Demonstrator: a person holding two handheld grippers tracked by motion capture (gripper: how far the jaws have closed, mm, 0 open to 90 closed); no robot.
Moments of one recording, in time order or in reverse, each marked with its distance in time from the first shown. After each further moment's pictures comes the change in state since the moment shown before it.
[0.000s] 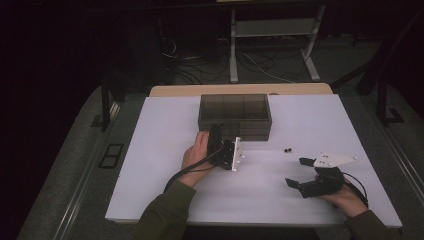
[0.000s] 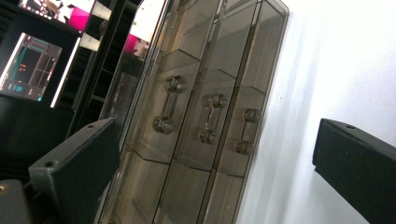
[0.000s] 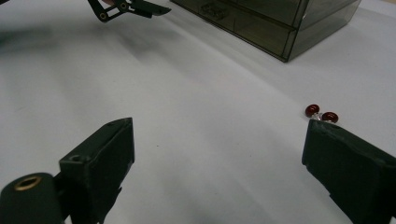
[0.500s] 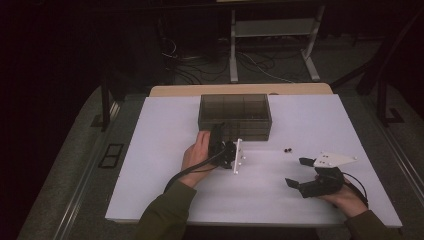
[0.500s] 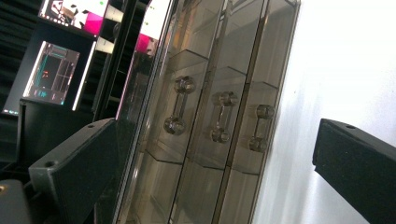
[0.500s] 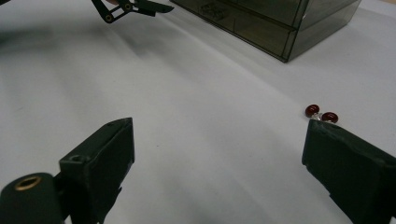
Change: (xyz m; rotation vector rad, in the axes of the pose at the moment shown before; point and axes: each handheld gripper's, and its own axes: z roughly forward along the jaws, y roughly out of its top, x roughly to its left) left arm -0.003 0.002 0.001 0.020 0.054 0.059; right arm 0.000 0.000 0.000 -0.002 -0.001 -0.003
